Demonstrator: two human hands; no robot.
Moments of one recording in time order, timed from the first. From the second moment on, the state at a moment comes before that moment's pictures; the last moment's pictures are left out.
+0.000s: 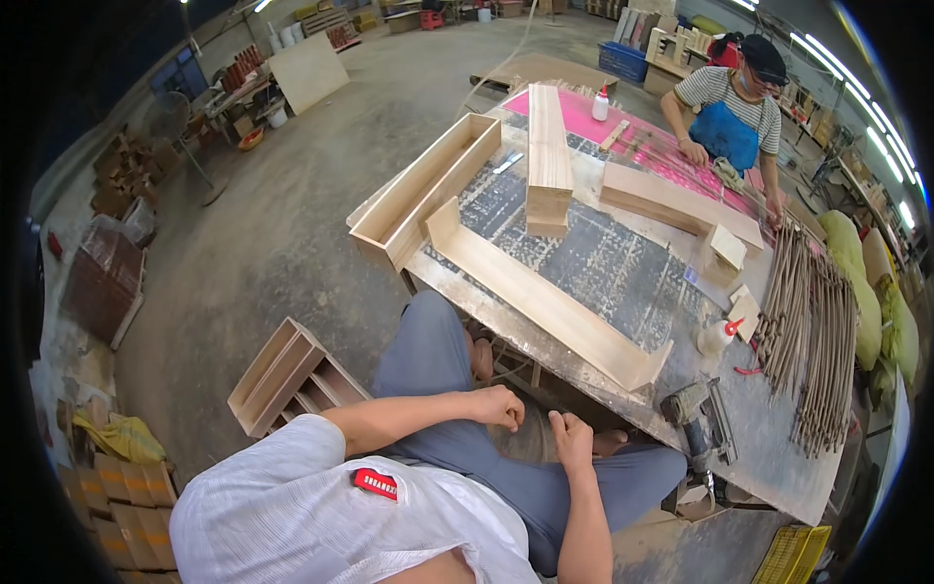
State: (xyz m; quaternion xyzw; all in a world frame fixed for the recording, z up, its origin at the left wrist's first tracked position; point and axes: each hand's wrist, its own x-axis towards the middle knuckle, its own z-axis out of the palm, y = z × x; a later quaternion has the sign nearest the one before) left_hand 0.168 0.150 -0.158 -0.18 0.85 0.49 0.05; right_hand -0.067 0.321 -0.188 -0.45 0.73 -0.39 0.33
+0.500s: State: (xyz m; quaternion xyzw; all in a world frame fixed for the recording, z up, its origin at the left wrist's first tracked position) left_hand 0.129 0.171 -0.162 -0.33 0.64 0.69 -0.02; right_hand -0.022 0.321 -0.164 -0.38 0.71 -0.45 0.39
